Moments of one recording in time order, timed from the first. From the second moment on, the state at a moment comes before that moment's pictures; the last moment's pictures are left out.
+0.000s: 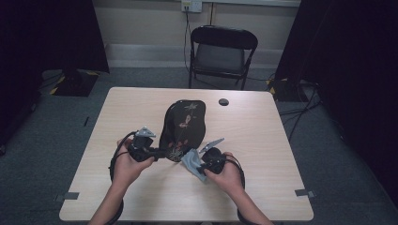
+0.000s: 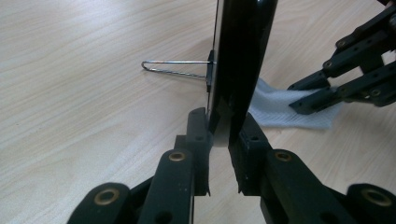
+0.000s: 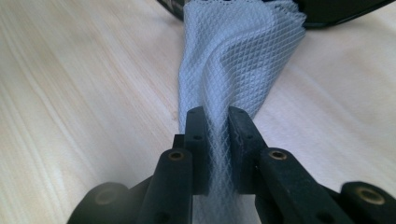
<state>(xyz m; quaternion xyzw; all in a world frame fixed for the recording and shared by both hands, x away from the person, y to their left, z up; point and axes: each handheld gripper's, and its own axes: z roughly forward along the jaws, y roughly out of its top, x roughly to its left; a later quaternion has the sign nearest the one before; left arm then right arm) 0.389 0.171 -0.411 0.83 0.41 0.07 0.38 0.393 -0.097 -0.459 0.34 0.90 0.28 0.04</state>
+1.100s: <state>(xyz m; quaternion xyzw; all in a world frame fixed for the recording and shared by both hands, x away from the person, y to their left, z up) 0.390 0.169 -0.411 0.82 0.41 0.07 0.38 0.386 -0.061 -0.334 0.26 0.88 0.38 0.12</state>
